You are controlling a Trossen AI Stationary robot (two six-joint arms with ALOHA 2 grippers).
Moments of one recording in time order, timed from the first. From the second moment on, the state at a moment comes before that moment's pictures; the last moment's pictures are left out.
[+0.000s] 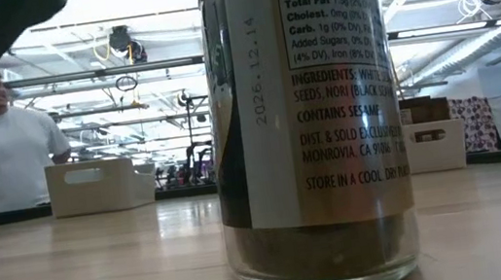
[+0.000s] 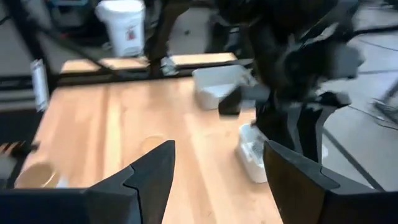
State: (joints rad) left arm 0.27 2.19 2.17 -0.40 0.31 -0.07; right arm 0.60 0.93 1.34 -0.98 0.80 0.42
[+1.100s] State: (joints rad) left arm -0.38 1.54 1.79 -0.98 -0.24 -0.12; right arm 0.56 1.30 1.33 -0.45 0.68 0.42
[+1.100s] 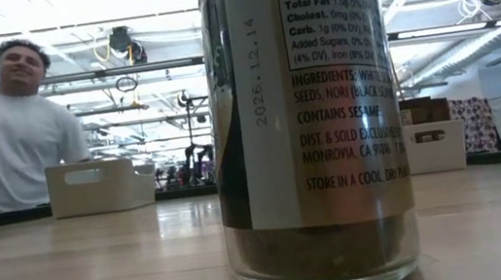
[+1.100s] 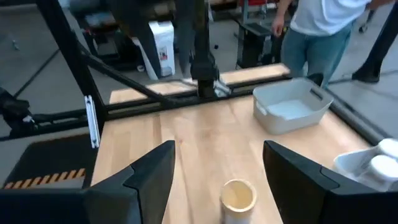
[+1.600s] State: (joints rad) left arm -0.43 1.12 0.97 -0.18 -0.25 -0.25; right arm 0.51 1.47 1.33 -0.26 0.60 0.57
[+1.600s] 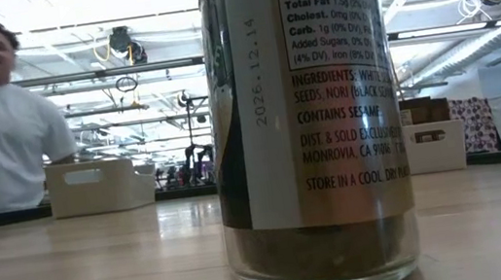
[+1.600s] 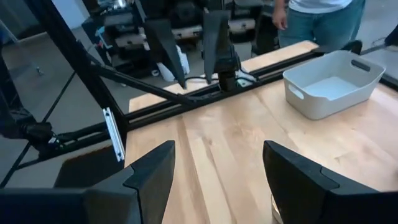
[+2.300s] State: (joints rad) left arm -0.28 1.34 0.87 -0.13 -0.20 -0.39; right arm 0.37 1.45 1.33 -0.49 0.36 0.50
